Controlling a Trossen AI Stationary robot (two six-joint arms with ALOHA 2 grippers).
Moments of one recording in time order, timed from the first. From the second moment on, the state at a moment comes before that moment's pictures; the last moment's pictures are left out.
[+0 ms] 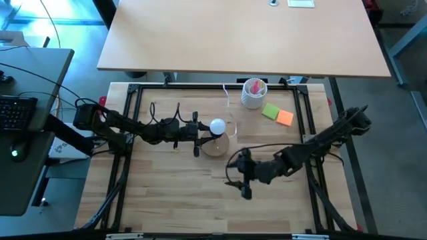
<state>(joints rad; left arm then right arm) 0.02 1.54 0.59 0.91 -0.05 0.12 0.49 1.50 1.08 -0.08 0.39 0.39</state>
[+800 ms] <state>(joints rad) 0.02 1.54 0.59 0.91 0.13 0.12 -0.03 1.36 1.13 0.02 -0.23 -0.11</state>
